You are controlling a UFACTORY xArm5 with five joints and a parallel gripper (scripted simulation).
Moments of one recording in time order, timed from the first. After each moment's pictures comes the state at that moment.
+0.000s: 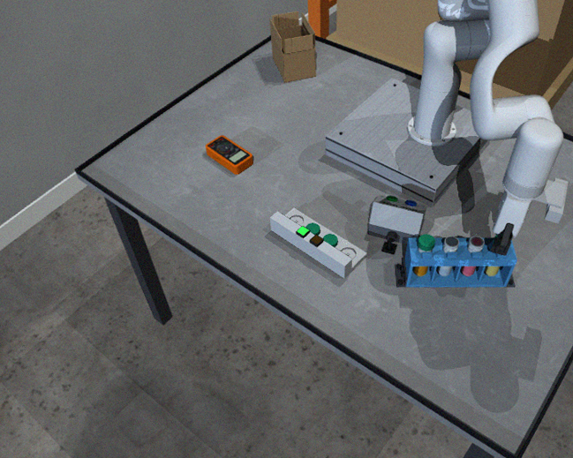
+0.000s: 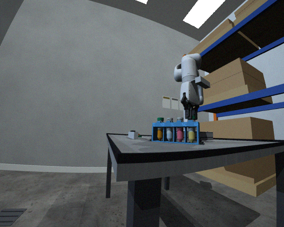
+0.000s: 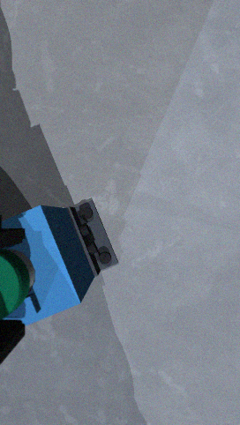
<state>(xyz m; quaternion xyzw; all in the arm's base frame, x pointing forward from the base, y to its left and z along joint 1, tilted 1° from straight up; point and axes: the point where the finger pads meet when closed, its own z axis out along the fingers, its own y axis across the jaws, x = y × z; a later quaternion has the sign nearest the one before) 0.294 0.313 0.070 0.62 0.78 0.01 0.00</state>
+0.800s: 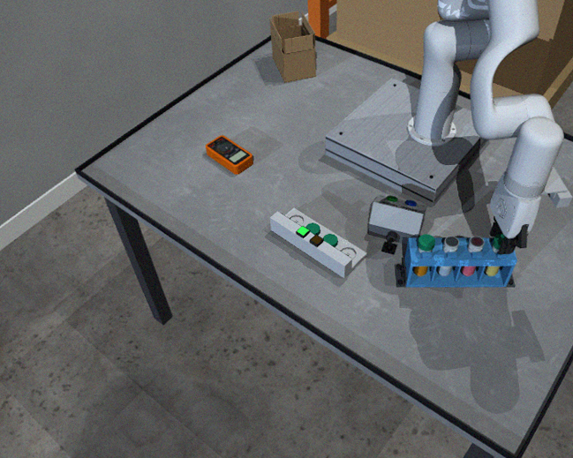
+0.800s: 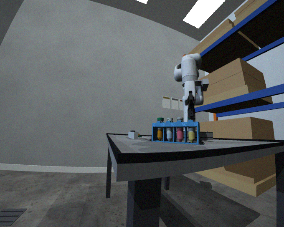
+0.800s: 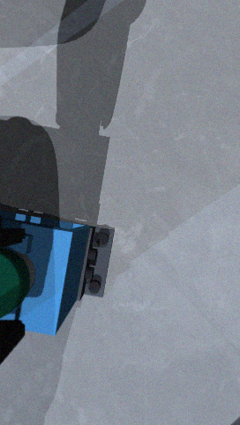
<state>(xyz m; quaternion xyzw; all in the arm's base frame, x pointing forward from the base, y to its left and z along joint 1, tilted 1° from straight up) 0.294 0.314 0.072 0.38 0.93 0.01 0.00</state>
